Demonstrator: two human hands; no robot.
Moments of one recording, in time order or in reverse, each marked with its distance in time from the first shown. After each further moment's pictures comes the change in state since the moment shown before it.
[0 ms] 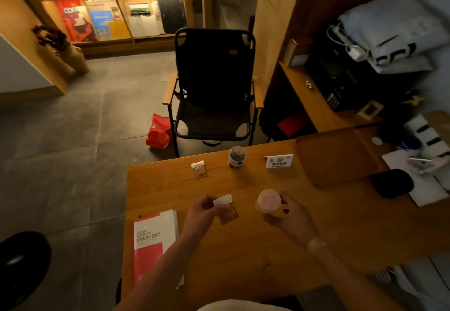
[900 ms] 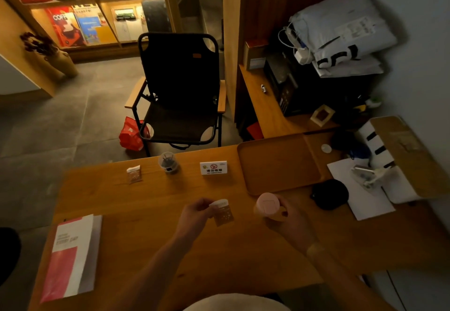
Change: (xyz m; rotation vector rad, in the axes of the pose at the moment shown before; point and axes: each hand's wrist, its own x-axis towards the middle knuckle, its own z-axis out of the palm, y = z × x) left_hand 0.002 0.047 0.253 0.123 0.092 -0.003; right_hand 0.022 0.161 -0.215 0.038 -0.048 -0.033
